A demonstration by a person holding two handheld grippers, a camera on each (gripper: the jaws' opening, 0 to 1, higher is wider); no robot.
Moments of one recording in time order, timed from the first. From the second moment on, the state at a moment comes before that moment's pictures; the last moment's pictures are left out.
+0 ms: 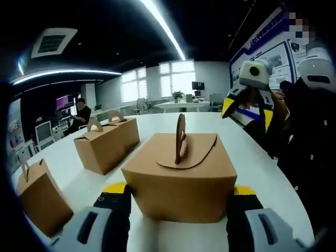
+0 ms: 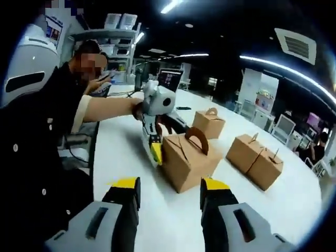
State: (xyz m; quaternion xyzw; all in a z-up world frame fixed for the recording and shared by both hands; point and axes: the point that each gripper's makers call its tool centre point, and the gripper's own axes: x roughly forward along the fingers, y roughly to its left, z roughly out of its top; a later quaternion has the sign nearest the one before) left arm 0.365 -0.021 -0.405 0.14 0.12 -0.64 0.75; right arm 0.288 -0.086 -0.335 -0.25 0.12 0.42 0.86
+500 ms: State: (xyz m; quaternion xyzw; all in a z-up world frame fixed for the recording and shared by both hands) left arm 0.368 -0.017 -0.407 0.14 0.12 -0.63 0.76; right arm 0.332 -0.037 -0.339 -0.40 0.12 0.38 0.82
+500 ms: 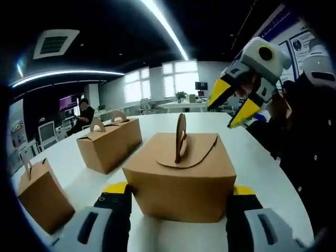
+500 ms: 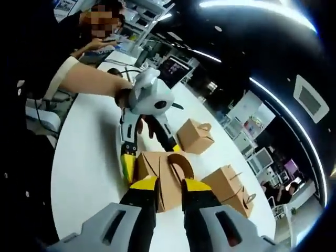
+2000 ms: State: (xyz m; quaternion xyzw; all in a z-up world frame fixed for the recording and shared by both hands) left arm 0.374 -0.011 -0.413 0.15 0.12 -0.62 0.76; right arm 0.341 -0.029 -0.353 -0.40 0.18 0.40 0.81
